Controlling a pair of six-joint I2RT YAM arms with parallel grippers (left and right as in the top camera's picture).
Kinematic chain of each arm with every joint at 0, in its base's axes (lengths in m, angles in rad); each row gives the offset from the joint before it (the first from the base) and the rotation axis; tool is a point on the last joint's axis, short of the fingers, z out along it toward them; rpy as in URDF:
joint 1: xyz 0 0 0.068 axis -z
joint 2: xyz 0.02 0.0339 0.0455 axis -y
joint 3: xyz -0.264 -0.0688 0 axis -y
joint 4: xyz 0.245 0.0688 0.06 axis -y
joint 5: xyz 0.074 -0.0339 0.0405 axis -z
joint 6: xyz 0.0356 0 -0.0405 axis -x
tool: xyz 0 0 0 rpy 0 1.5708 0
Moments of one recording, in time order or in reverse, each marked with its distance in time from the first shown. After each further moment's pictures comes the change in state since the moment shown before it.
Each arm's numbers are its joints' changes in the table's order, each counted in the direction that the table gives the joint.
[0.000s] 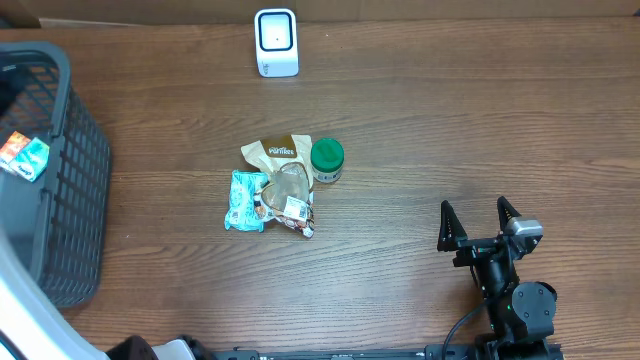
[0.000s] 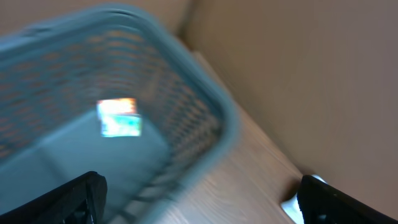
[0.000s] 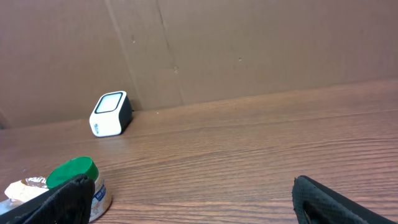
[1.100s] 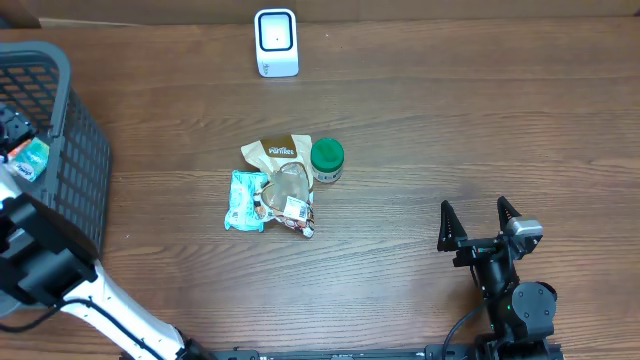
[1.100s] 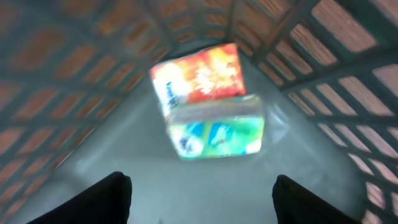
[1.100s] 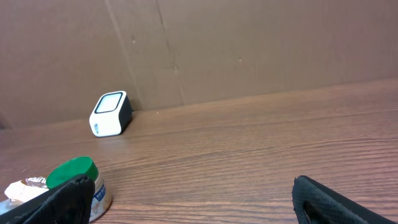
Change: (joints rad) left arm -0.111 -0.720 -0.002 0.149 -0.189 -0.329; right arm 0.000 0.000 0.000 0.000 0.000 0.000
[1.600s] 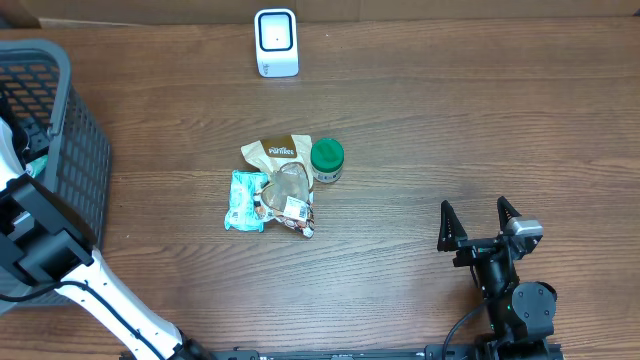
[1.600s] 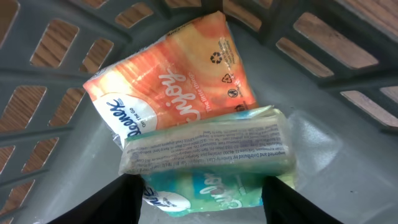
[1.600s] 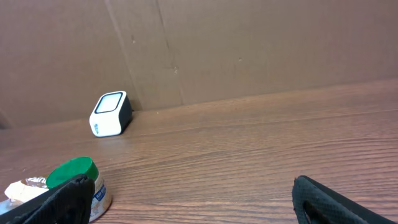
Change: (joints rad) left arm 0.011 -0.164 0.000 0.086 -0.013 -0.161; right arm 0.000 0.000 0.000 0.000 0.000 0.000
